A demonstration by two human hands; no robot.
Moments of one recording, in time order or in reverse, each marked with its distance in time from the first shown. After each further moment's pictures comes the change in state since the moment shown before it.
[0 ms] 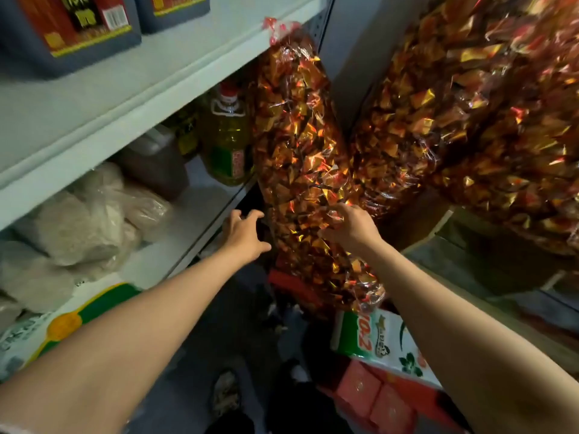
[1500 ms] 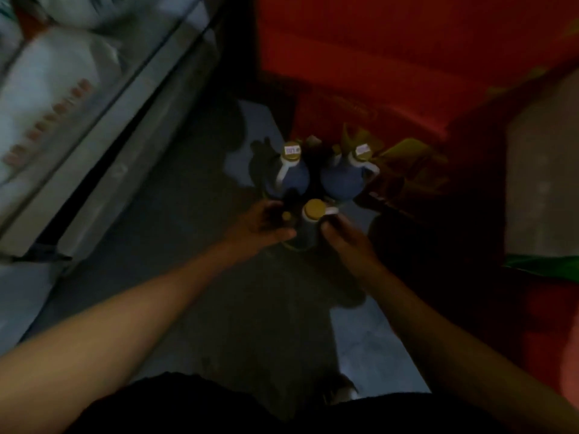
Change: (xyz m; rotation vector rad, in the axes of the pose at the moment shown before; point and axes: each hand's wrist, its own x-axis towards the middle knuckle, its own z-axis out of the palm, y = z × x) left_hand 0.179 -0.408 0.617 -0.583 -0.350 0.052; right_hand 0.061 0.353 0.727 0.851 -0.165 0.110
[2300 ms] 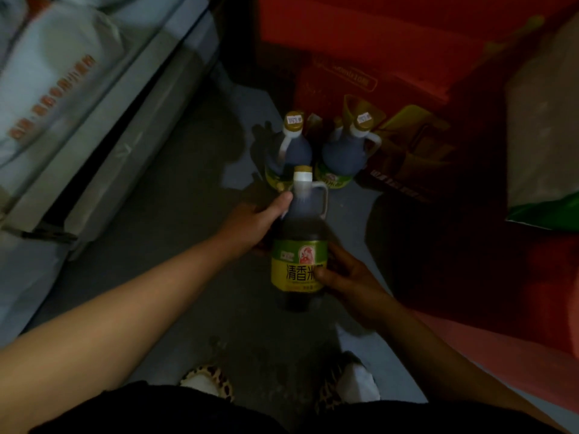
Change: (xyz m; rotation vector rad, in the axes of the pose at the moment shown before) left_hand -0.050 0.017 0.008 -0.040 0.081 -0.215; right_hand -0.085 0.047 0.027 0.505 -0.245 0.182
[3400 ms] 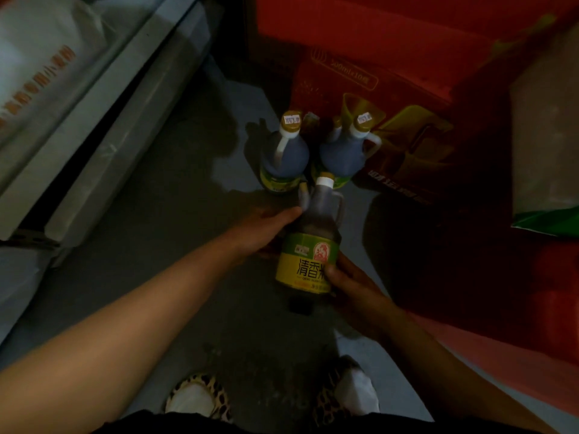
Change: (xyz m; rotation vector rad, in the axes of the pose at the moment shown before) left_hand 0.018 0.004 0.017 0.015 -0.144 -0.102; right_hand -0.006 -0.005 0.004 0.230 0.034 0.083
